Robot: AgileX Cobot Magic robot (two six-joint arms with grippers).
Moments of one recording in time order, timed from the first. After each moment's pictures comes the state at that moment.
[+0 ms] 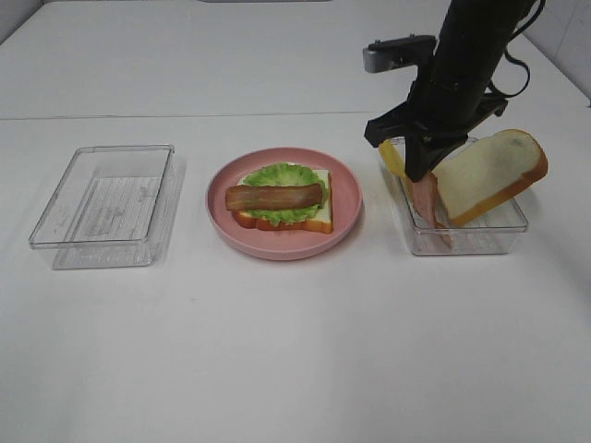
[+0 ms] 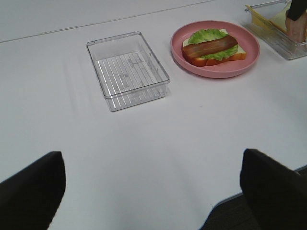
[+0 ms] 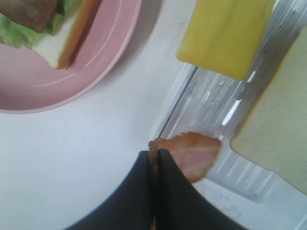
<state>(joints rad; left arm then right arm) -0.31 0.00 -0.51 0.03 1.04 0.02 0.31 2.03 -1.58 0.10 1.01 -0.06</state>
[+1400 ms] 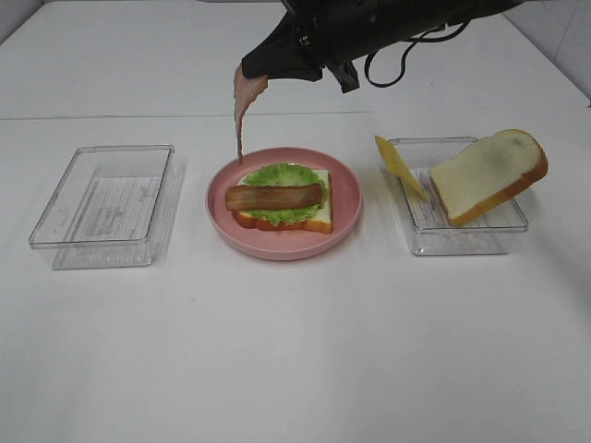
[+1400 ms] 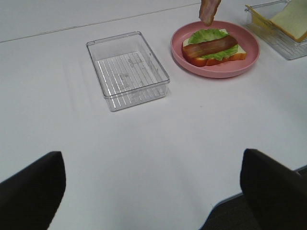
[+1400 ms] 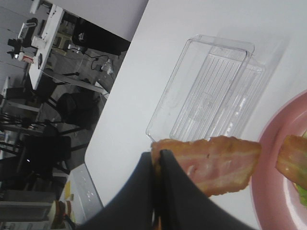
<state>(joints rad) -0.31 0.00 -0.51 0.03 1.04 0.02 0.31 2.10 -1.63 1.28 0.90 -0.60</state>
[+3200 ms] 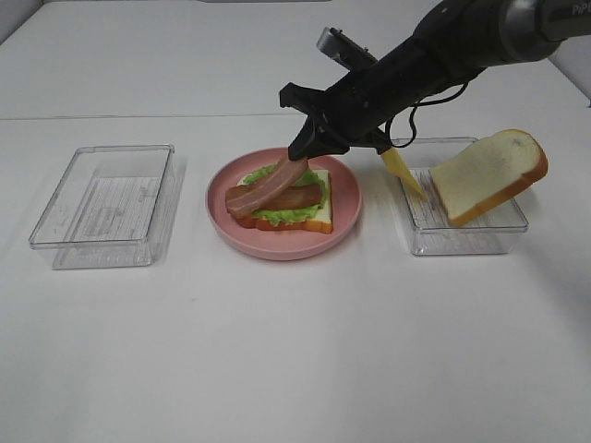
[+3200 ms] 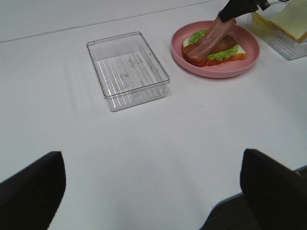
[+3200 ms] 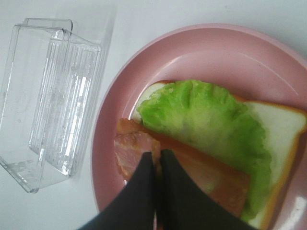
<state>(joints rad) -0.31 0.00 -0.51 0.03 1.04 0.02 0.31 2.25 -1.63 0.90 0.66 -0.36</state>
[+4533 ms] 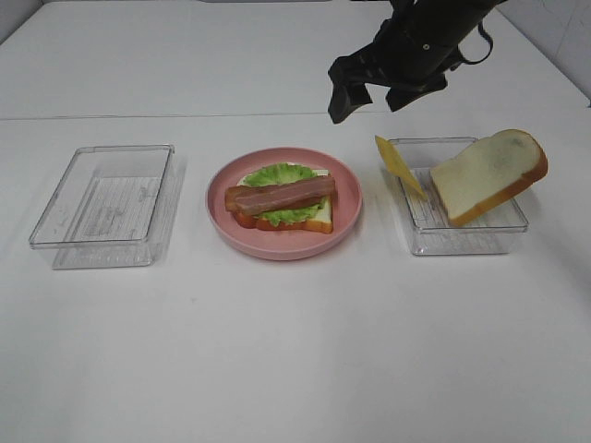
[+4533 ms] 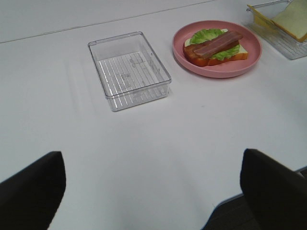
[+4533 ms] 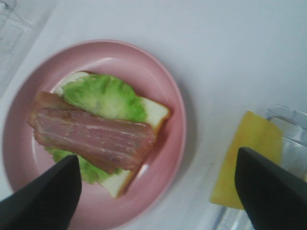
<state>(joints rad) -0.31 0.00 -0.51 0.04 1.04 0.02 0.31 2.03 -1.64 0.28 0.73 -0.19</state>
